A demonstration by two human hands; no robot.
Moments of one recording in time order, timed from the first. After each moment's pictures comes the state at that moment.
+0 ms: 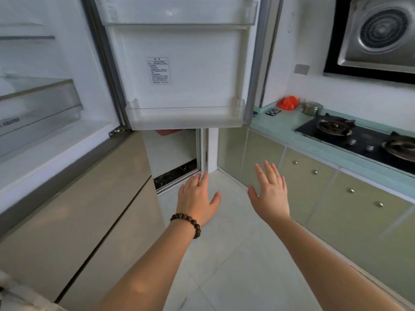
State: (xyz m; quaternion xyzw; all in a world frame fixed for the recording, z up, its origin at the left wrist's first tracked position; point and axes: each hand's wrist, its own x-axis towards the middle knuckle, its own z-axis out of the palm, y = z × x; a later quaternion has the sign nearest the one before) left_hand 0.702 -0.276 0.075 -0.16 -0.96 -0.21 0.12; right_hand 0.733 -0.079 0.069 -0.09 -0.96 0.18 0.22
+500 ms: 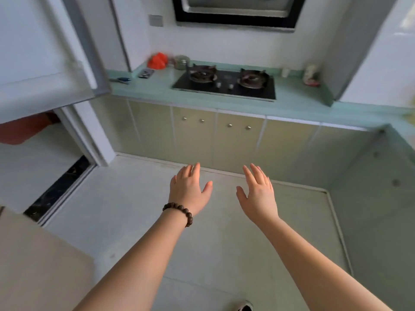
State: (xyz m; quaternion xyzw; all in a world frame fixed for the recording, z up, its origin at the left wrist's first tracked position) left_hand 0.792 -0.083 0.013 -0.43 -0.87 -0.22 0.00; right_hand 0.944 0.034 -0.003 -0.38 -0.89 0.17 0.21
